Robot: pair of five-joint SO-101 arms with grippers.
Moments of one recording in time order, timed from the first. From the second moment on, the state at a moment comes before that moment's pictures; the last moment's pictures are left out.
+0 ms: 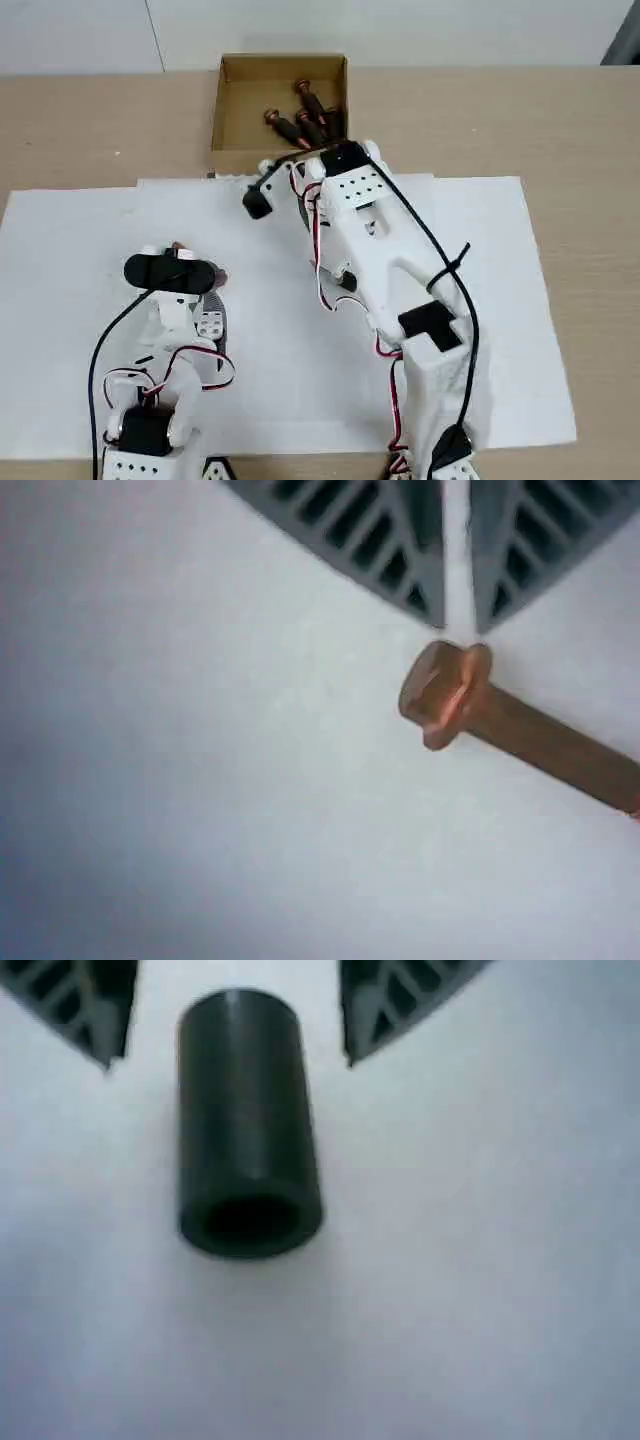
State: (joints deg) left arm 3.1 -103.4 94.3 57.8 5.6; right arm -26.4 26.7 -20.6 98.0 30.4
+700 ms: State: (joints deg) left arm 3.1 -103.4 94.3 57.8 5.6; right arm -25.3 35.7 -21.5 93.5 30.6
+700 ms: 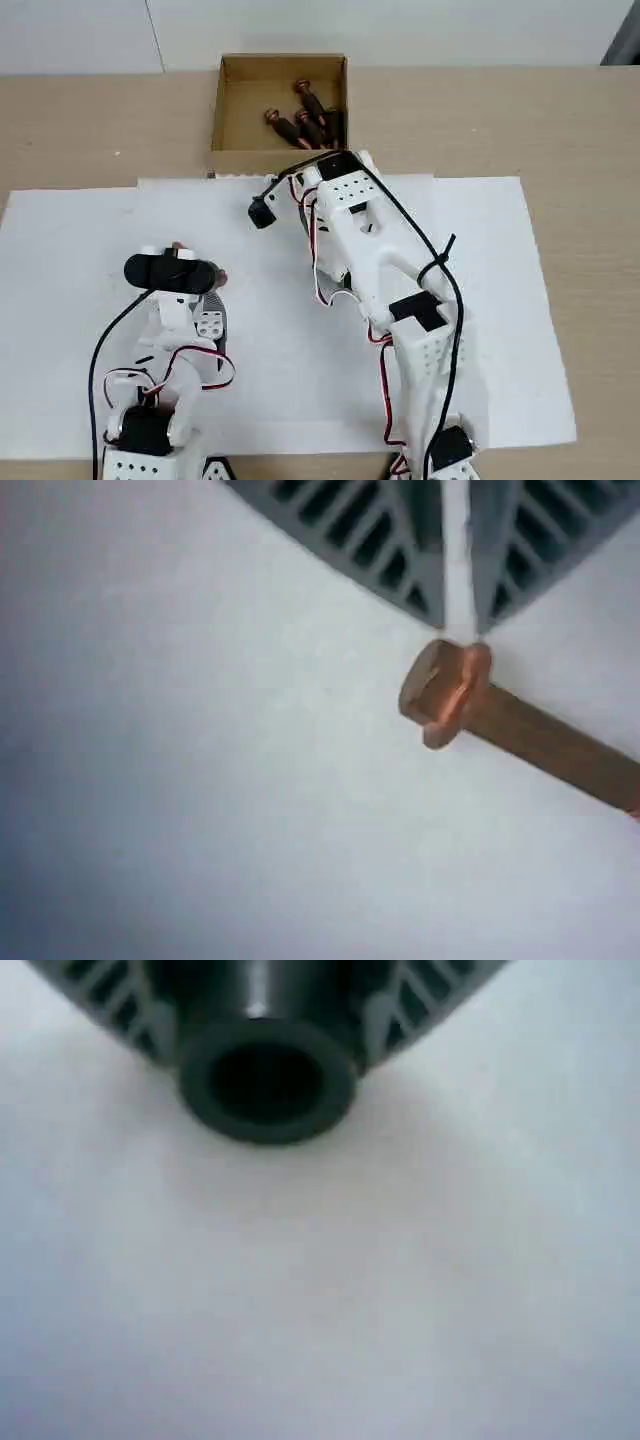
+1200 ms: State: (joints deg) left arm 3.1 -103.4 94.3 57.8 5.6; right arm -25.6 24.9 -20.3 96.1 29.1
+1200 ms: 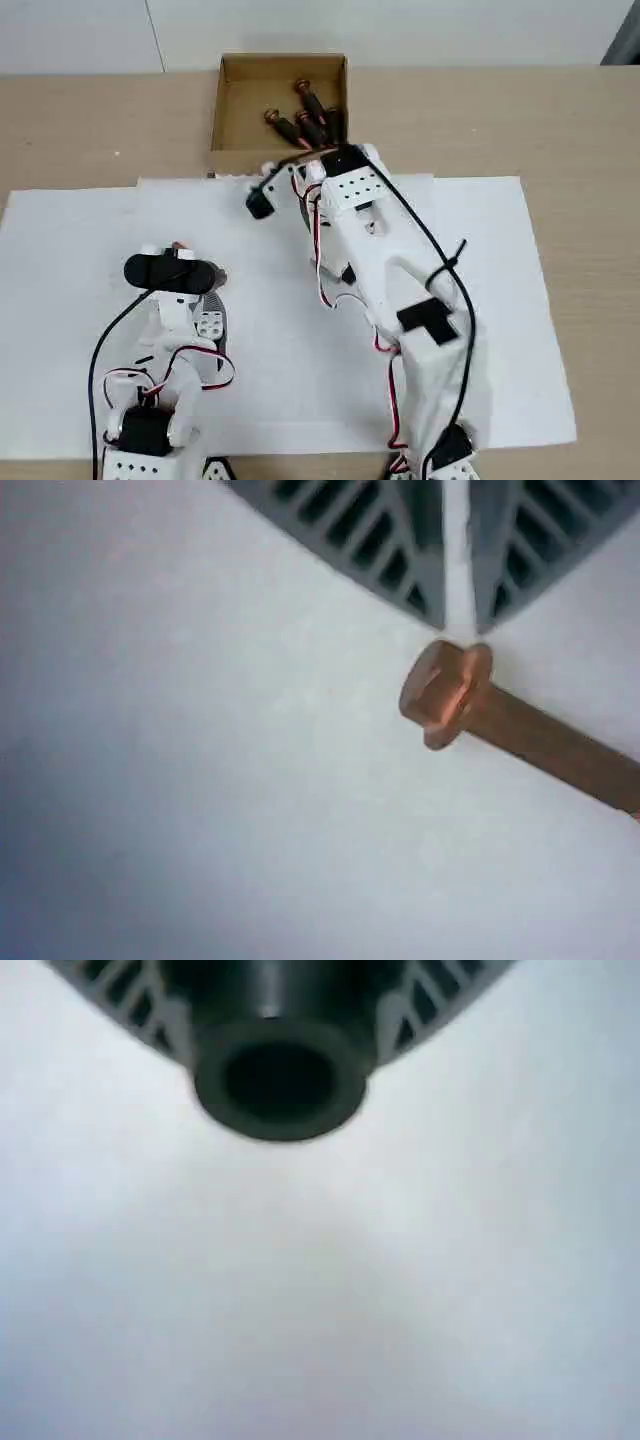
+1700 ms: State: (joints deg) left arm 3.1 -103.4 94.3 57.8 5.6; right arm -23.9 -2.5 -15.8 98.5 18.9
